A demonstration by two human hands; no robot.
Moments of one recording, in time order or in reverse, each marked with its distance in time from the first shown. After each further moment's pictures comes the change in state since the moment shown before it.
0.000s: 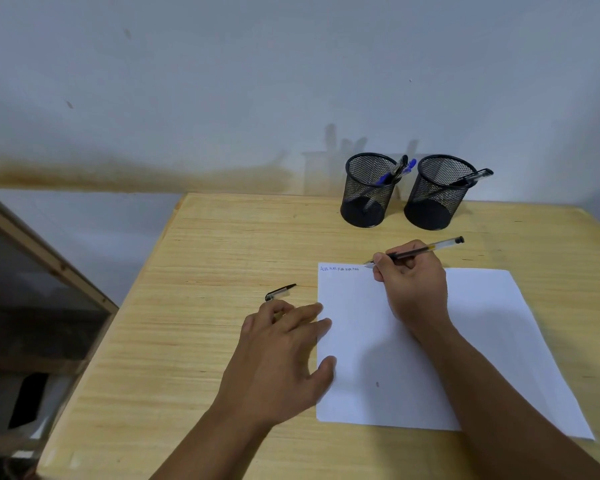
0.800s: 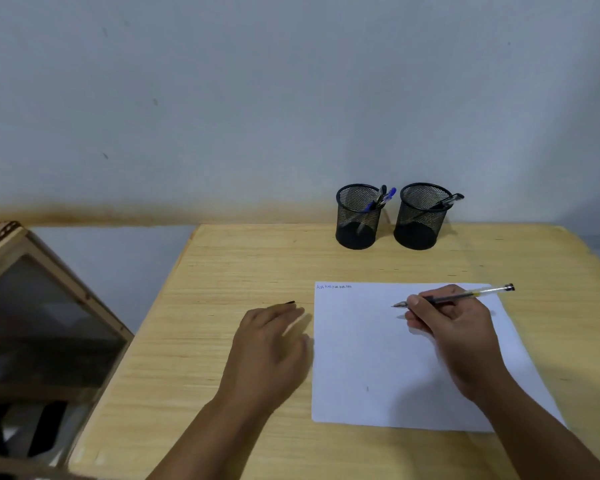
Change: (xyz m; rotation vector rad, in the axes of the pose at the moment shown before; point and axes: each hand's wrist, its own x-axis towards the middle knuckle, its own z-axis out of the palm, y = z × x) left_hand 0.004 -0.001 -0.008 -0.182 0.220 -0.157; right_hand -0.053 -0.017 -0.079 0.316 -0.072 0.128
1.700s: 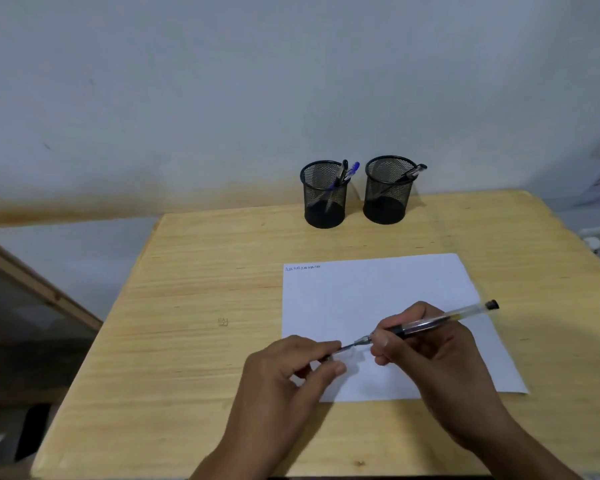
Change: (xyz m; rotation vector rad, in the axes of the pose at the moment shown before) left_hand -0.045 0.075 -0.002 -0.404 -0.123 0.073; right_hand -0.073 -0.022 -0.021 -0.054 -0.205 -0.073
